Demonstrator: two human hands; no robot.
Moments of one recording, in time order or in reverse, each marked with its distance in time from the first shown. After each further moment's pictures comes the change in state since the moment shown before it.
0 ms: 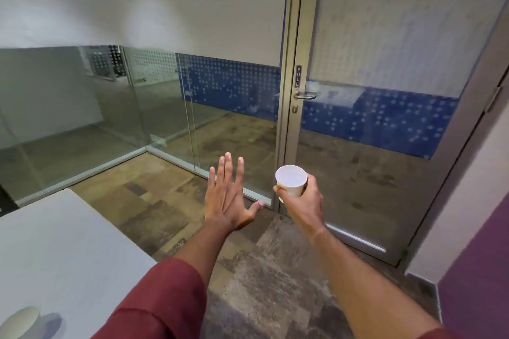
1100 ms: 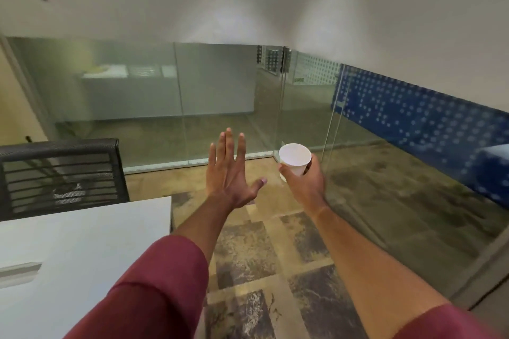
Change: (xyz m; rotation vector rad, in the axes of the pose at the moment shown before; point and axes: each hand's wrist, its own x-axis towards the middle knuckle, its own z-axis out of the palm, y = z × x) left_hand 0.327 -0.382 0.102 0.307 0.089 -0.634; right_hand 0.326 -0.094 0.528 0.260 -0.664 -0.172
